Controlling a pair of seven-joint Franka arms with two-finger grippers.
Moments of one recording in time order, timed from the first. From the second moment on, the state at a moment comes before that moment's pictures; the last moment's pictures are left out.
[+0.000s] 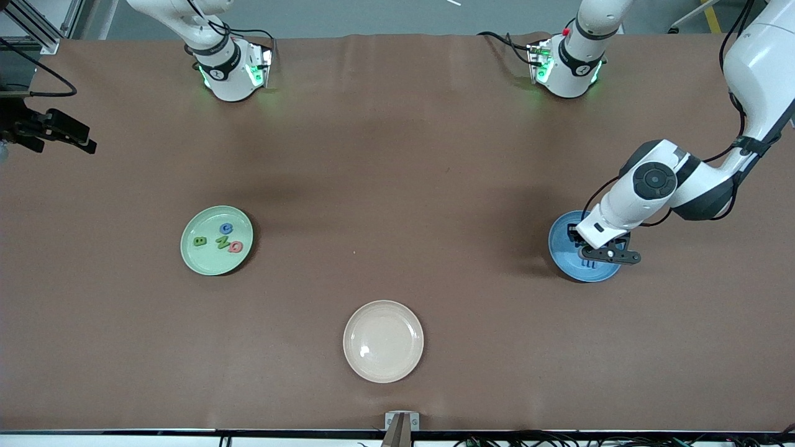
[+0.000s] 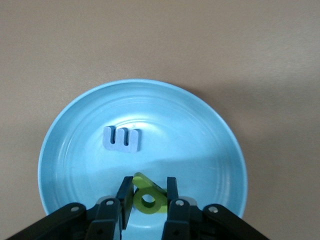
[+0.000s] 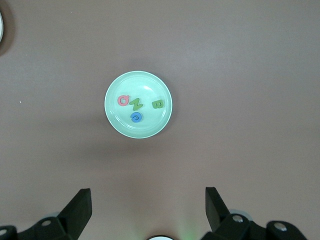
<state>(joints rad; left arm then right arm) 0.97 0.78 -1.13 -2.12 1.05 2.24 -0.62 -0.01 -0.10 -0.06 -1.68 0.01 1.52 -0.02</state>
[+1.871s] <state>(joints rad) 0.88 0.79 -1.04 -2.07 1.08 2.33 -0.62 -0.01 -0.10 -0.06 -1.68 0.01 1.52 -0.02</state>
